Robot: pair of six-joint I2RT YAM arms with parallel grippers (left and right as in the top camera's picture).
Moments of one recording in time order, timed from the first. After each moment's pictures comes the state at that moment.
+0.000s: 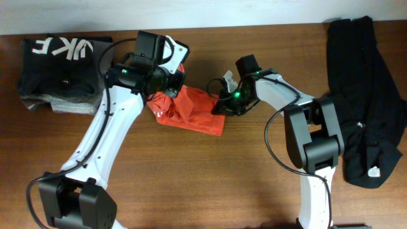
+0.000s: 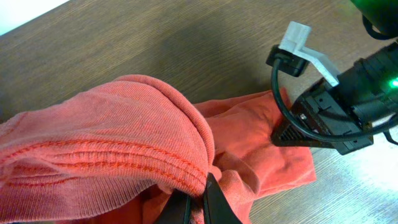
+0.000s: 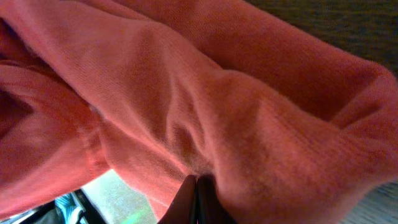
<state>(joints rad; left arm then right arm) -0.31 1.75 1.60 -0.79 0.13 0.20 0.26 2.24 1.57 -0.69 -0.75 0.28</state>
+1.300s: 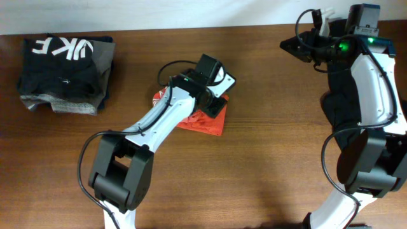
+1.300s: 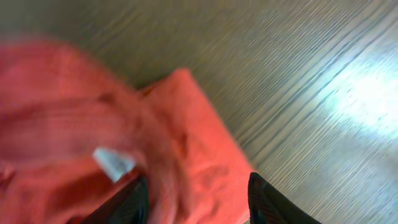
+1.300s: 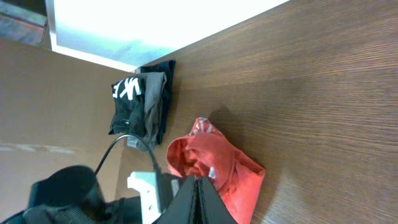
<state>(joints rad) -0.55 2.03 1.60 -0.69 0.14 0.22 -0.22 1.97 1.83 -0.81 -1.00 0.23</state>
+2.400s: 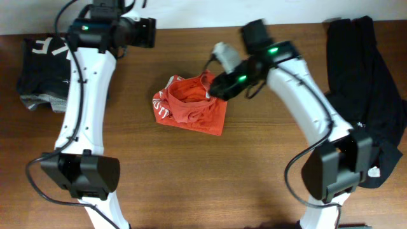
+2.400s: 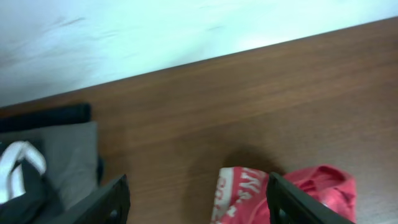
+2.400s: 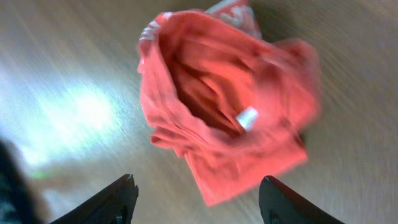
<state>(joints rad) -0.11 2.03 2.25 -1.02 0.08 0.09 0.37 1.97 1.83 -1.01 -0.47 -0.31</state>
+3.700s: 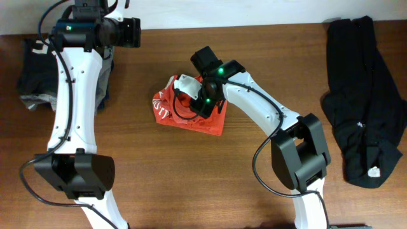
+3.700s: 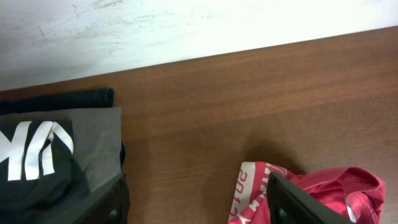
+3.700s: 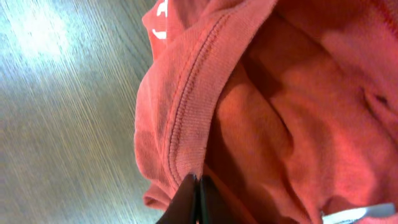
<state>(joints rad) -0.05 2.03 2.25 -1.04 0.08 0.09 0.54 2.16 1.83 -0.95 -0.35 -0.52</state>
